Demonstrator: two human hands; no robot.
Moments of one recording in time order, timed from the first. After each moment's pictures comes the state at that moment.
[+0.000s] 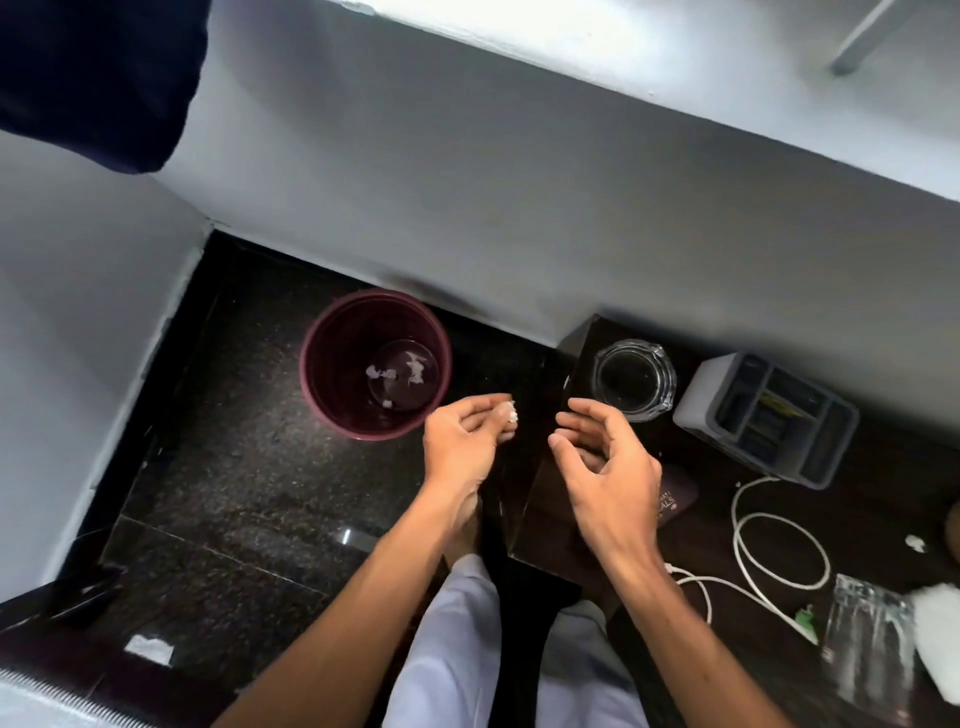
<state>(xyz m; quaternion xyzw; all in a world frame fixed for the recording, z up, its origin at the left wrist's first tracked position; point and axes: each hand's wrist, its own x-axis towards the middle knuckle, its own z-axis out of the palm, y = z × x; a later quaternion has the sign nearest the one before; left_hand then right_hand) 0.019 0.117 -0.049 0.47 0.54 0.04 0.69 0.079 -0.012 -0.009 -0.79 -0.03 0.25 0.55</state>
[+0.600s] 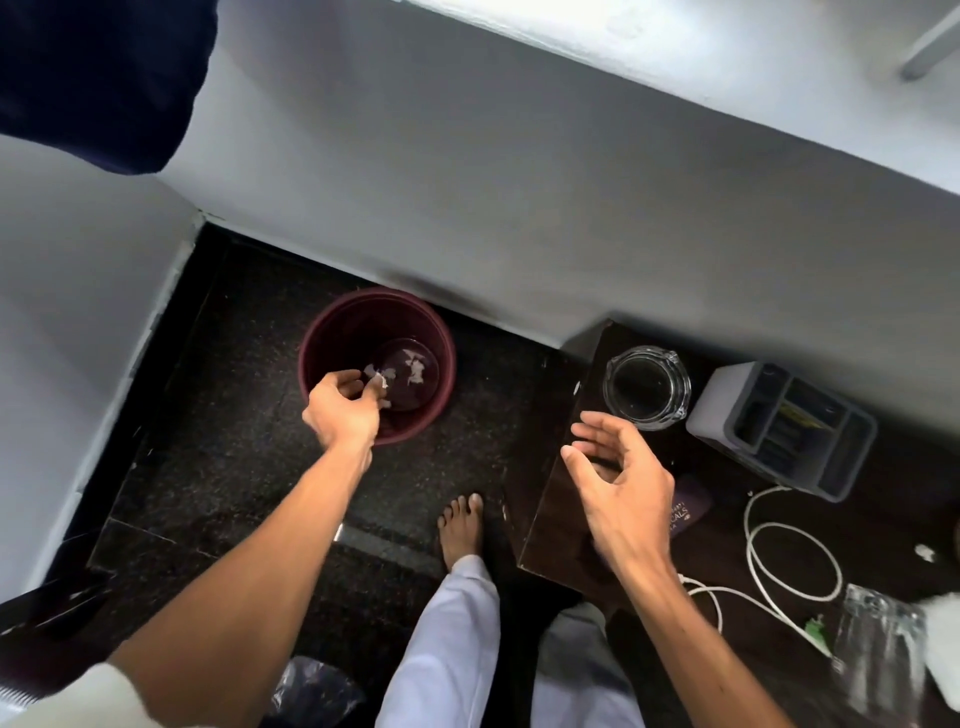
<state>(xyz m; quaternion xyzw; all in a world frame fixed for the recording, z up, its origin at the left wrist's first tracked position) -0.026 0.243 -0.118 0.51 0.70 0.11 0.48 0.079 -0.010 -0.025 -0.82 0.00 0.25 0.52</state>
